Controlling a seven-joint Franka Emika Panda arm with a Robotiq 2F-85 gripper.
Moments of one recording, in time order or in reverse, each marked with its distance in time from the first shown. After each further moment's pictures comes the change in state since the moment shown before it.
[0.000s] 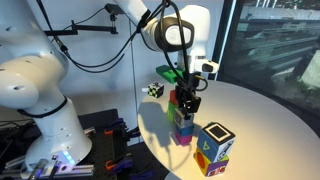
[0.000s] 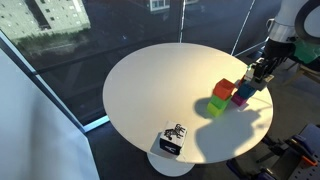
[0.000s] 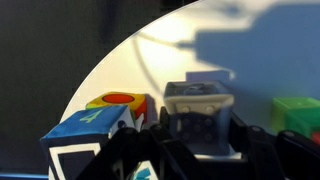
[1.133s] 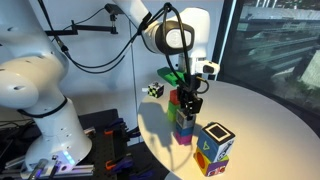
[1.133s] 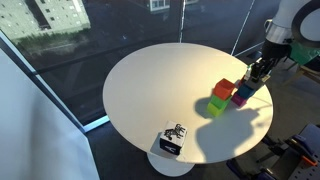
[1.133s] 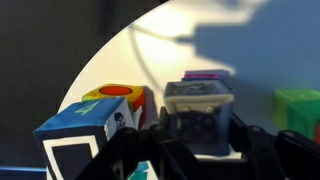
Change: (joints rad) arm 0.000 0.021 0.000 -0.001 0.001 0.053 0.000
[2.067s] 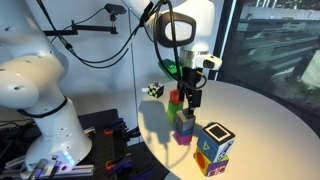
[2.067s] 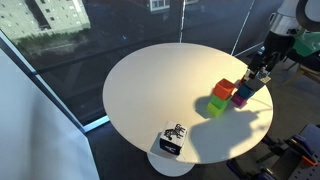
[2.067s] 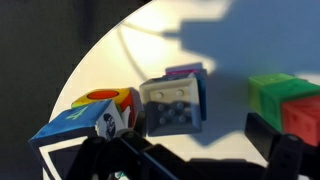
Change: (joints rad) arm 0.004 -0.039 -0.001 0.028 0.130 -0.074 0.000
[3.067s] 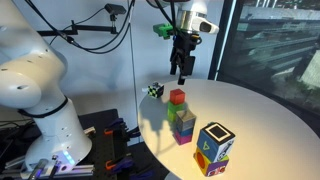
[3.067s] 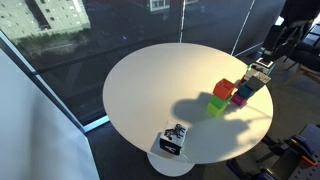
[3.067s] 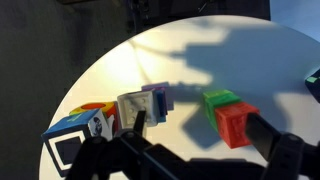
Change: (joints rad) arm 0.040 -0.145 0.039 0.151 0.074 -0.407 0.023
